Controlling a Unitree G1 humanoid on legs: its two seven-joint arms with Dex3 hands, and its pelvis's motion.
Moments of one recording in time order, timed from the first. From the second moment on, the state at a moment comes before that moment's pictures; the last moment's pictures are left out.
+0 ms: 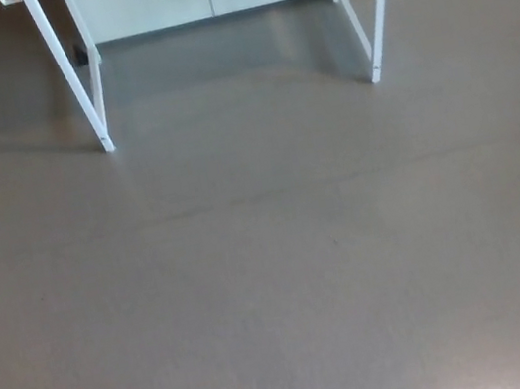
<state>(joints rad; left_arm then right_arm) 0.01 0.76 0.20 1.00 -0.04 0.08 -0.37 0.01 -0.72 -0.18 1.22 -0.06 -0.16 0.32</state>
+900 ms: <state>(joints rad) -0.06 0.79 0.17 1.05 -0.03 0.08 -0.38 0.02 -0.70 -0.20 1.22 -0.04 -0.17 0.31</state>
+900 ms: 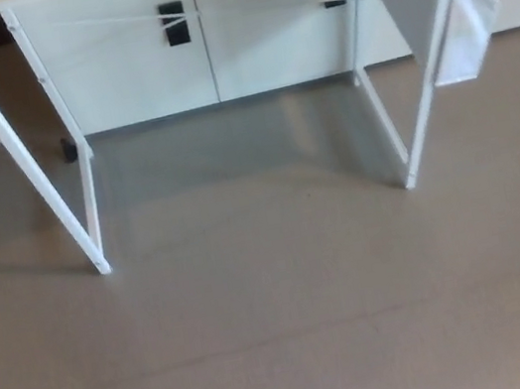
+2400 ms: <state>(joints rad) -0.06 0.81 0.19 1.02 -0.02 0.10 -0.39 0.05 -0.68 -0.21 1.23 -0.03 -0.18 0.31</state>
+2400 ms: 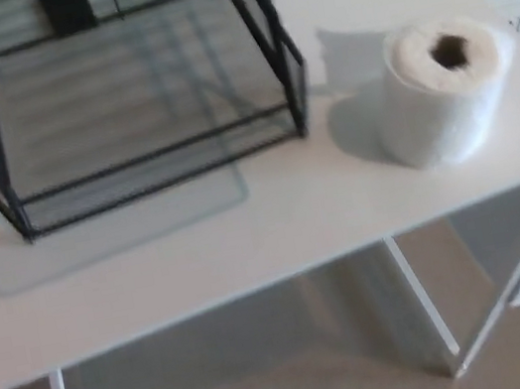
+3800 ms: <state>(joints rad) 0.03 0.83 0.28 1.08 -0.05 0.10 -0.41 0.03 -0.65 -0.64 0.90 0.26 -0.17 0.31</state>
